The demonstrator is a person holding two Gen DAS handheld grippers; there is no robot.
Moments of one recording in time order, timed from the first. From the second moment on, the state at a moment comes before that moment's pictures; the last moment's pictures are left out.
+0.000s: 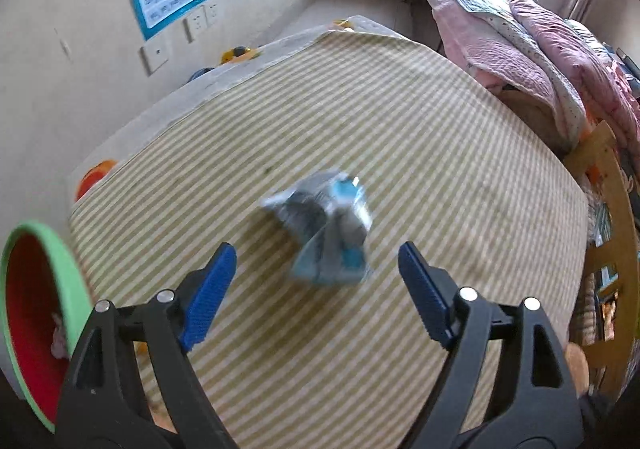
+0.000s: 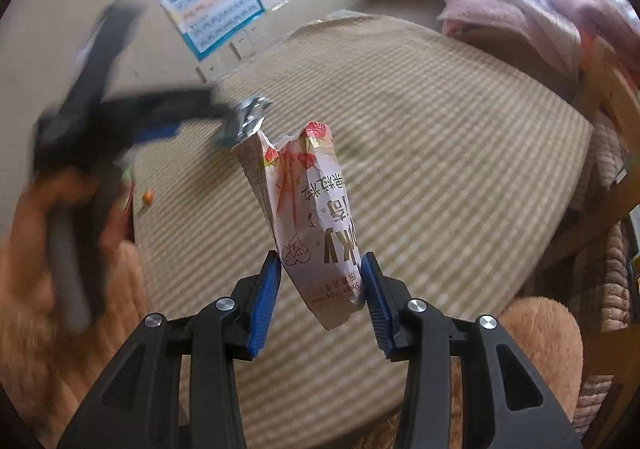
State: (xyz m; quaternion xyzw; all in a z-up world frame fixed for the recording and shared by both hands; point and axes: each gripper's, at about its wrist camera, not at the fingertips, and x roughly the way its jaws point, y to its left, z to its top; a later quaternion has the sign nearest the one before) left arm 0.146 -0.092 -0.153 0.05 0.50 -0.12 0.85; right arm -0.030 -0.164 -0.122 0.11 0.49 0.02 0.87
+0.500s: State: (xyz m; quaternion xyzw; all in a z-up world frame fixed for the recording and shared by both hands) left arm 0.131 -0.095 -0.159 0.09 0.51 -0.12 0.85; right arm -0.035 -0.187 -0.121 0.17 0.48 0.01 0.86
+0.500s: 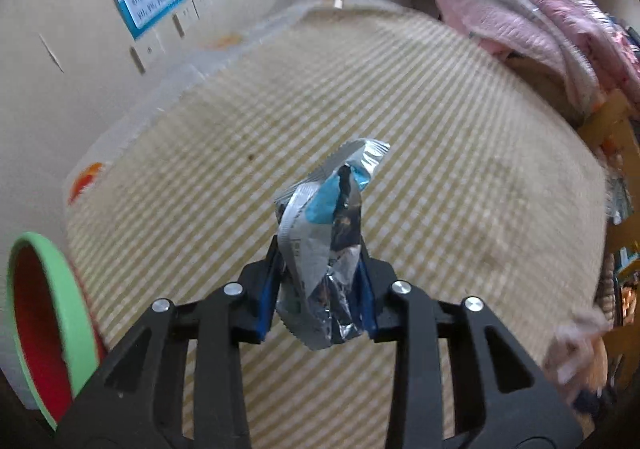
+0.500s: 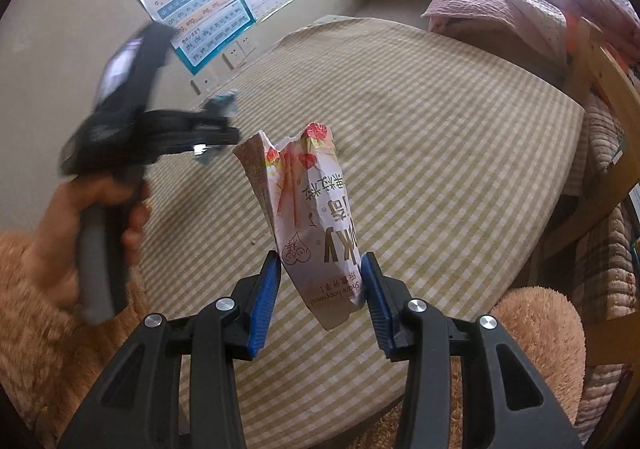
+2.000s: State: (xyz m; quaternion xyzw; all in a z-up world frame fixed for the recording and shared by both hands) left arm 0.024 -0.019 -0.060 0.02 0.41 -0.13 0.90; right arm -0.015 -0.165 -0.076 0.16 0.46 0.02 0.87
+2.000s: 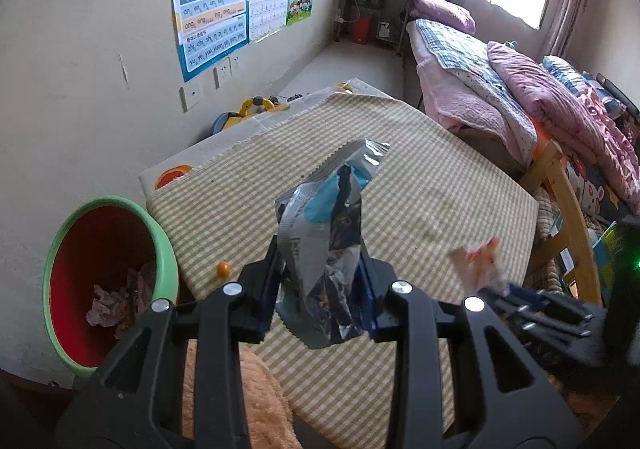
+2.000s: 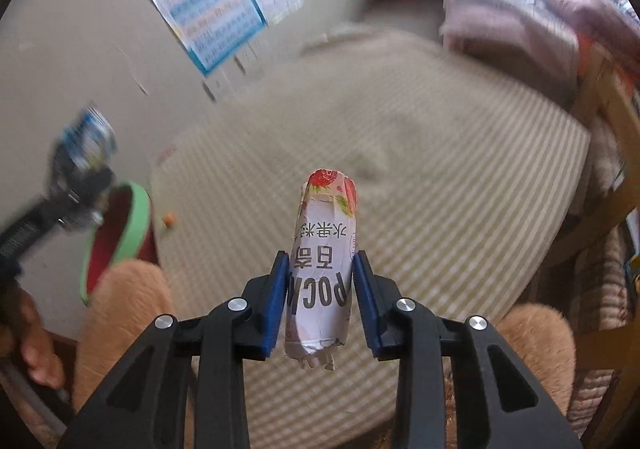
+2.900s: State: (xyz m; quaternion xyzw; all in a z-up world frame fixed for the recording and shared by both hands) left arm 0.027 0.078 -0.057 -0.05 0.40 -0.07 0.91; right arm 0.011 -0.058 -0.019 0.09 0.41 0.10 0.90
